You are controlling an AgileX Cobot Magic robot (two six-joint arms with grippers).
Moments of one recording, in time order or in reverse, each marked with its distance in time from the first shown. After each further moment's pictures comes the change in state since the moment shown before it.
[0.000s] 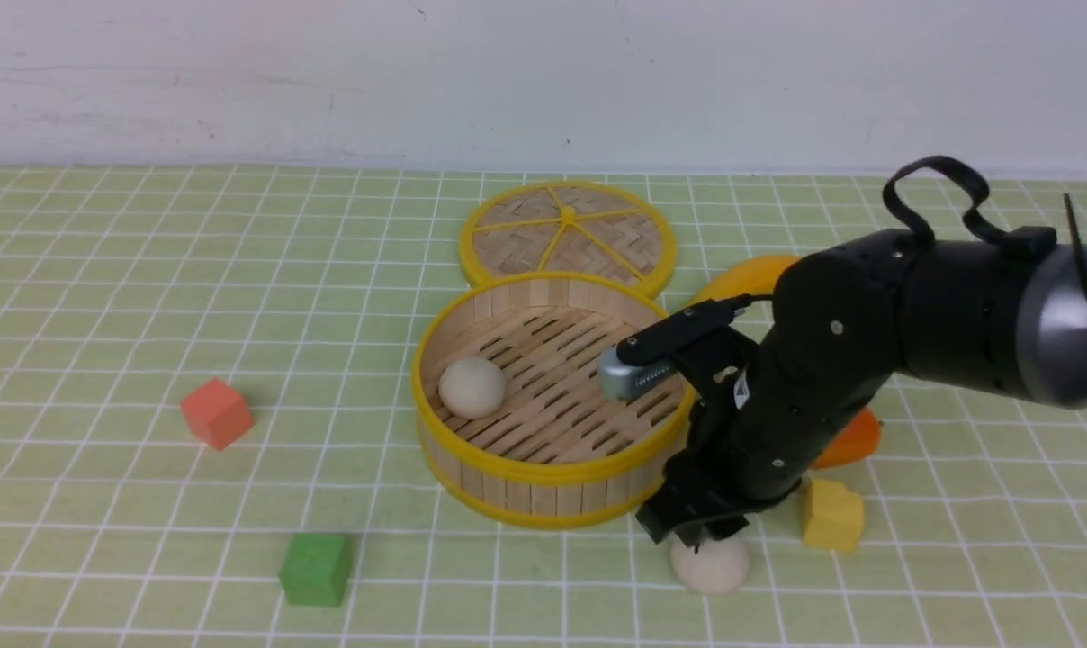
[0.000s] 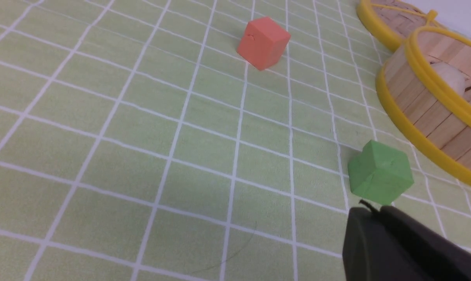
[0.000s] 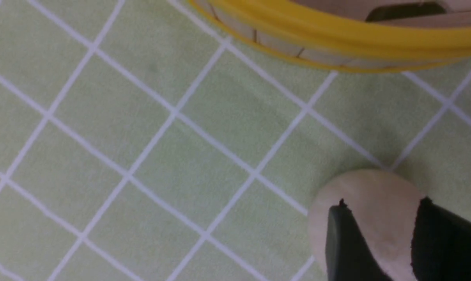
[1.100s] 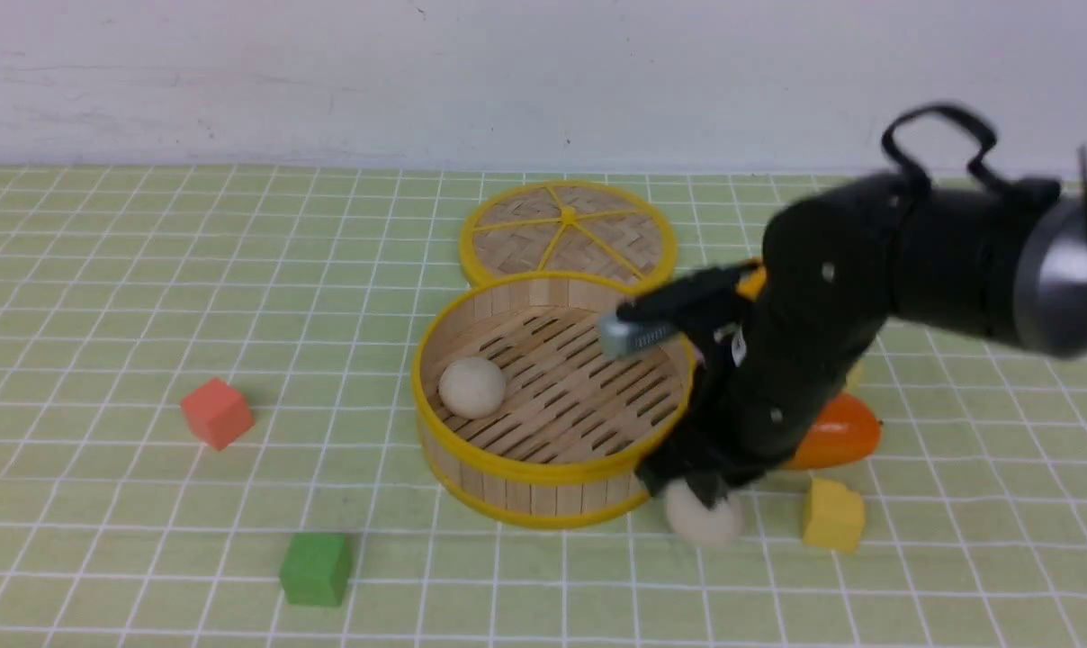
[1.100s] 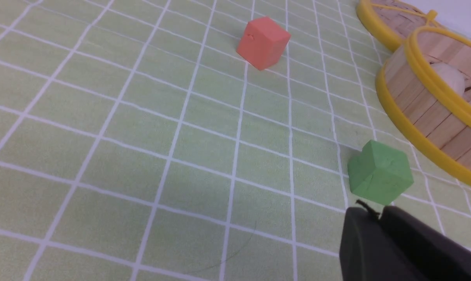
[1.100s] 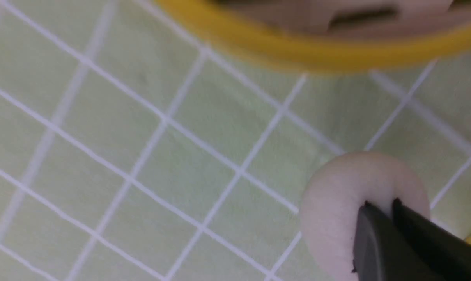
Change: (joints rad) right arm 0.000 -0.002 -0.183 -0.035 0.175 0.079; left arm 0.000 0.000 0.000 0.000 0.001 0.000
